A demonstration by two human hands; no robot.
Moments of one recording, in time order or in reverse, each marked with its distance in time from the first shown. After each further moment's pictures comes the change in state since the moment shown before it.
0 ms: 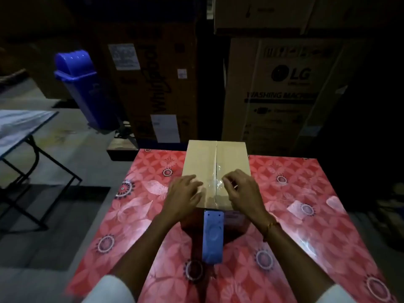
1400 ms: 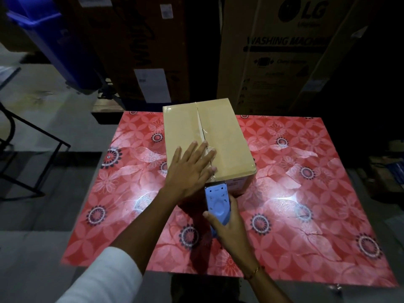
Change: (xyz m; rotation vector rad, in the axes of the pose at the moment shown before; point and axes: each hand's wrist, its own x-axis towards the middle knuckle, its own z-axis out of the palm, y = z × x) left_hand 0.010 0.018 0.037 0.318 -0.186 0.092; right_hand -0.149 -0.011 0.056 0.680 -0.130 0.723
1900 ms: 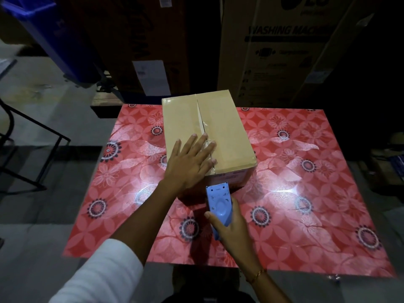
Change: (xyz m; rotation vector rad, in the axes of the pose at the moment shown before) left_hand 0.001 0.000 -0.001 0.006 -0.012 -0.009; right_hand -0.021 0.006 -0.003 -0.049 0.013 0.054
